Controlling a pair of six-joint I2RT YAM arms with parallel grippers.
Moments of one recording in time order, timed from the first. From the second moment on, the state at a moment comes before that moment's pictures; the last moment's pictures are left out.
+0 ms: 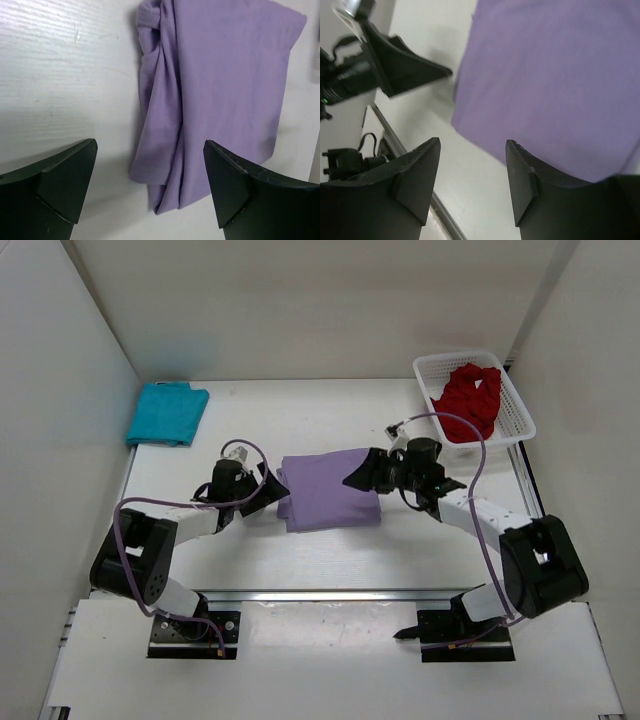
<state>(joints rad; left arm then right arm) -0.31 1.49 0.56 0.25 0.23 -0.72 0.38 1.43 0.74 0.24 -0.55 0.61</state>
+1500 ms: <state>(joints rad) 0.42 1.91 1.20 0.25 0.35 -0.95 0.26 1.18 0.38 0.21 -0.63 0.58</state>
